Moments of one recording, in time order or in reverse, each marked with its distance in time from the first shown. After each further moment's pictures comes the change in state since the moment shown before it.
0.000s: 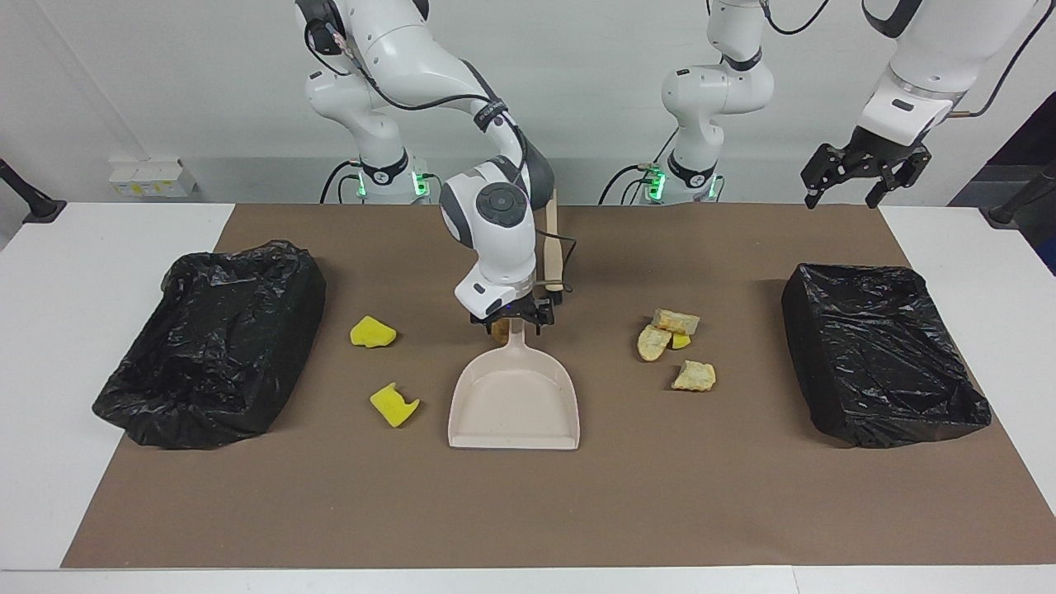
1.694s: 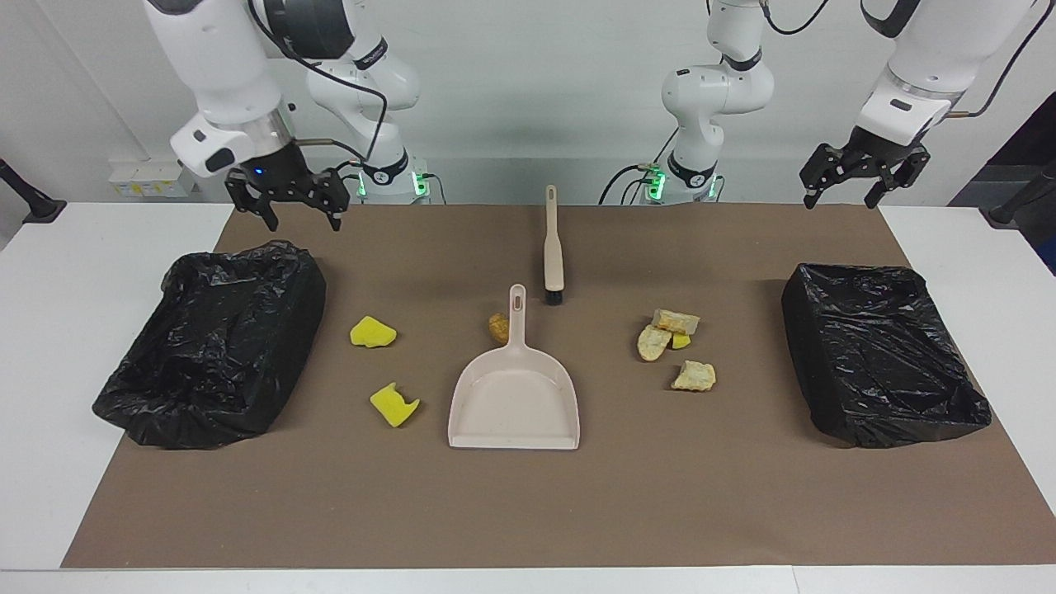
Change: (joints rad) left arm 0.000 0.001 0.001 0.000 0.000 0.004 0.000; right arm -0.438 -0.406 -0.001 0.084 0.001 -0.509 -0.493
